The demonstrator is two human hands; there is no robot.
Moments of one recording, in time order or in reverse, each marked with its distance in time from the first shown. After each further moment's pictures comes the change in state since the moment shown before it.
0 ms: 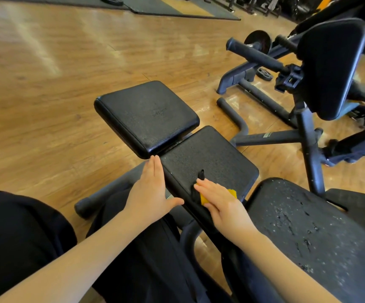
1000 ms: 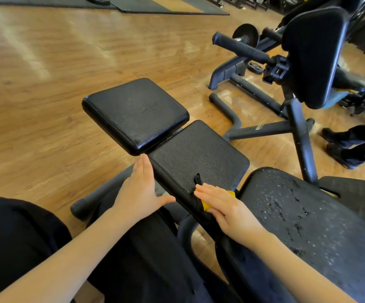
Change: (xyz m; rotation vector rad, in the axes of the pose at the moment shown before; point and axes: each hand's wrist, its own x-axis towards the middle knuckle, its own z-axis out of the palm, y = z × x) left_hand -0.002 -0.005 0.000 0.034 -0.048 0.003; right_hand -0.031 0.018 -0.008 0.005 -0.055 -0.089
